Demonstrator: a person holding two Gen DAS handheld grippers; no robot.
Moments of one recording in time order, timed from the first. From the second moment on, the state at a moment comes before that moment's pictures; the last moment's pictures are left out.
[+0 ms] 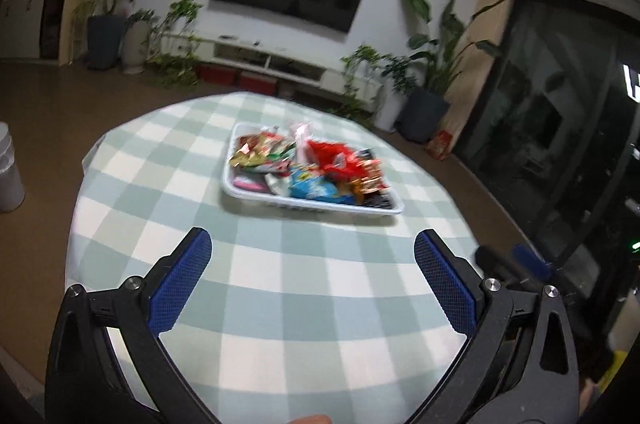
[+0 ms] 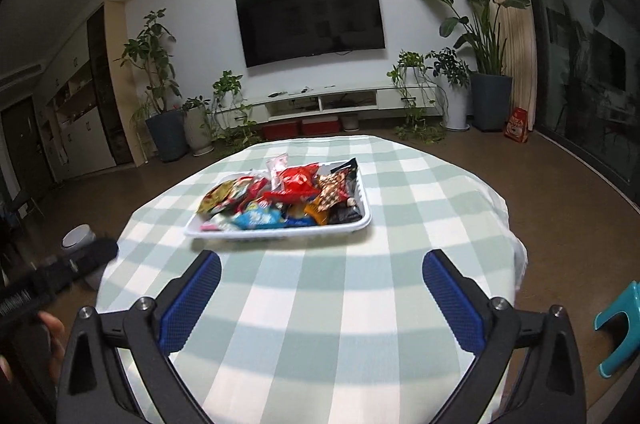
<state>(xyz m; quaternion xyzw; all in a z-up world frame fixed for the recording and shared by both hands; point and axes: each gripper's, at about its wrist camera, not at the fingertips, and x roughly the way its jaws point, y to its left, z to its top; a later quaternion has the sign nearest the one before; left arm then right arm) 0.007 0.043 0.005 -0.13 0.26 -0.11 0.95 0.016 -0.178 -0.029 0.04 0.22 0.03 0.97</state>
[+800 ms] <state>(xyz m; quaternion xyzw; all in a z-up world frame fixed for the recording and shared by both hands) -0.049 0.020 0.045 -0.03 0.29 0.02 0.96 -0.045 -0.170 0.009 0.04 0.22 0.02 0.97</state>
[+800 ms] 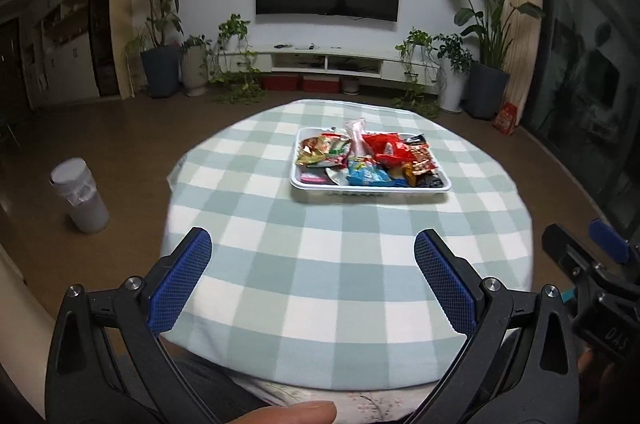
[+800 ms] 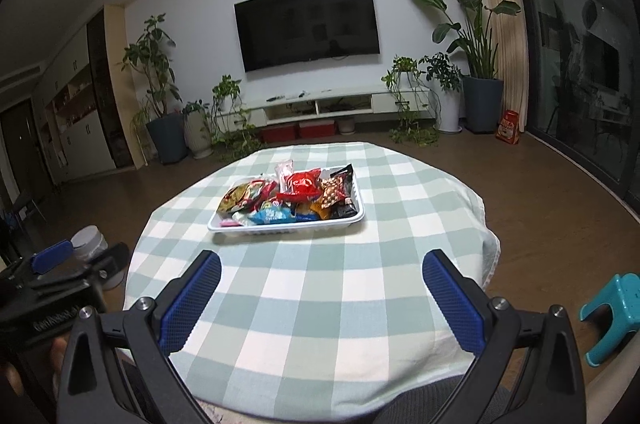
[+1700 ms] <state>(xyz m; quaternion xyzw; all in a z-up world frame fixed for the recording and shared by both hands) -0.042 0.025 0.027 -0.05 0.31 0.01 0.95 -0.046 -0.151 0.002 0.01 0.27 0.00 0.96</state>
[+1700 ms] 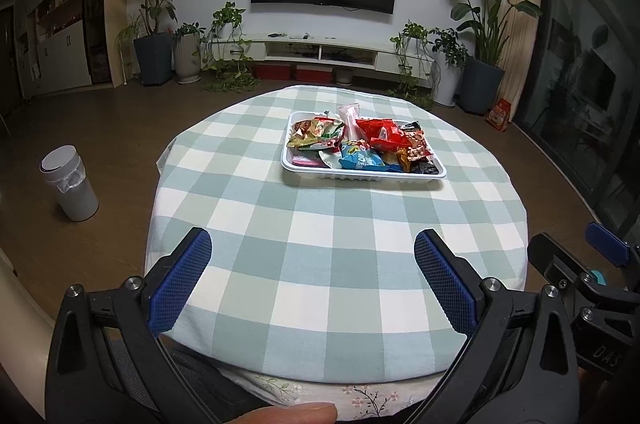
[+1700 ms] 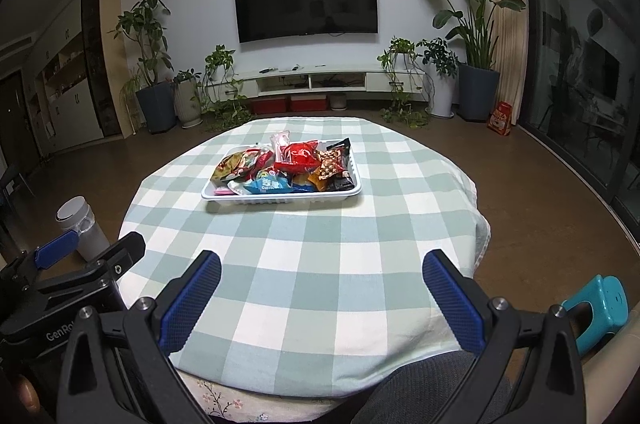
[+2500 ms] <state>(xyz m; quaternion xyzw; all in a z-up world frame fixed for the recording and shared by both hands) -0.039 0.027 0.018 -0.04 0.31 0.00 0.95 -0.045 -0.149 -0.002 0.01 0.27 0.00 0.96</state>
